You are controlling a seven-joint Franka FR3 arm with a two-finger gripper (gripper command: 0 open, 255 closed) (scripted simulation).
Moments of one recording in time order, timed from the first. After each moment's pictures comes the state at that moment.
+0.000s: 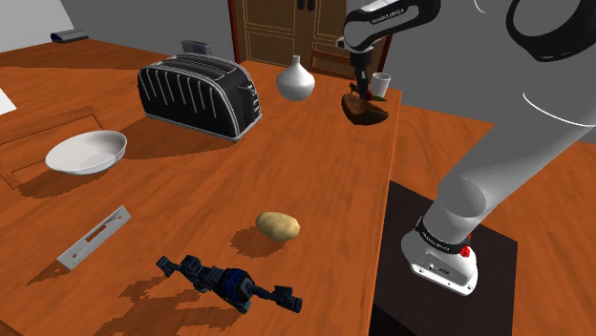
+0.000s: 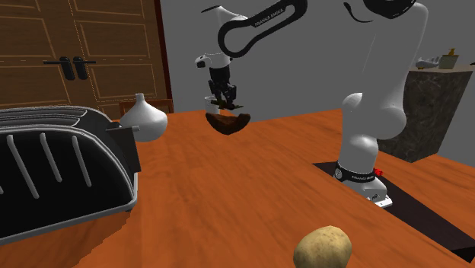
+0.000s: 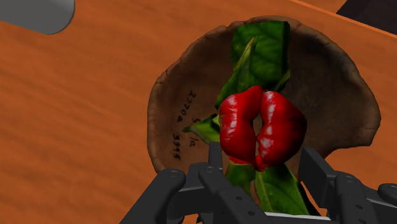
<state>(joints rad) -0.29 -0.10 -0.13 -2.09 -0.31 1.94 -0.93</state>
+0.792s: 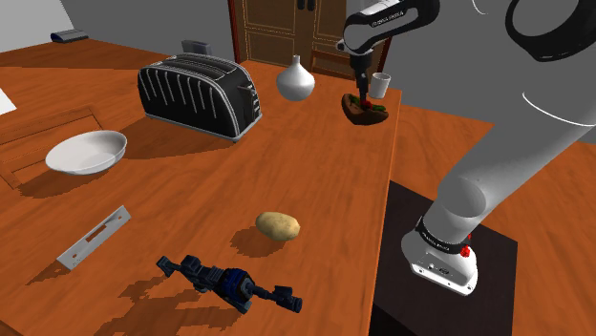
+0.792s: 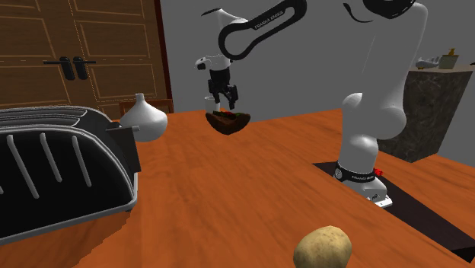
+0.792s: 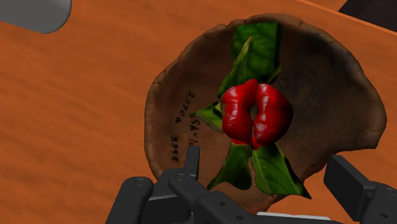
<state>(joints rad) -0.29 -0.10 -0.13 -2.10 -0.31 1.96 -0.93</state>
